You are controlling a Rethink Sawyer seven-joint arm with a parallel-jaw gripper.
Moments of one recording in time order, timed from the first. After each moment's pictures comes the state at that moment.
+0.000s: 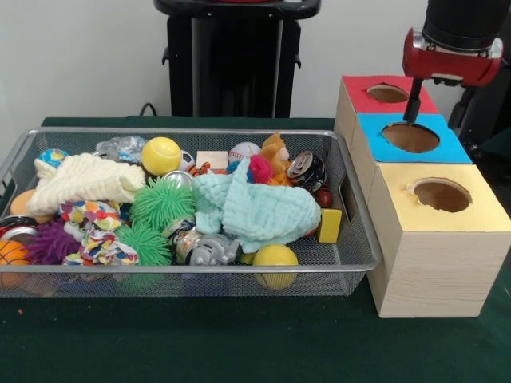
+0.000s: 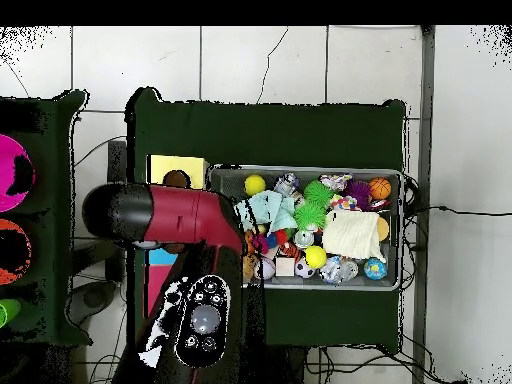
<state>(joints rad) 0.20 -0.60 -0.21 1.48 0.25 0.83 1.84</state>
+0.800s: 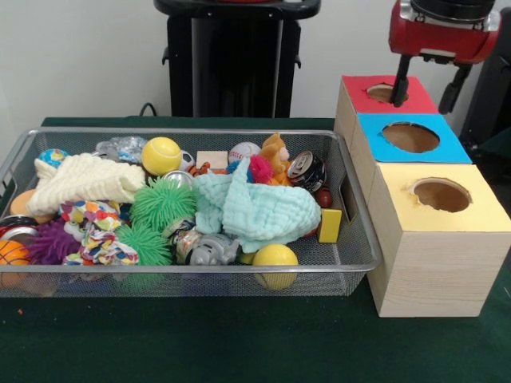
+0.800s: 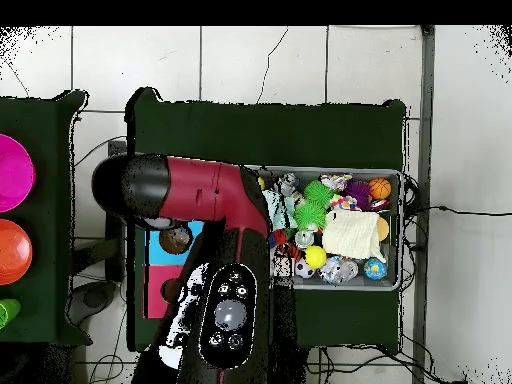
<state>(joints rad) 0.13 -0.62 -0.21 1.36 0.18 0.97 1.84</state>
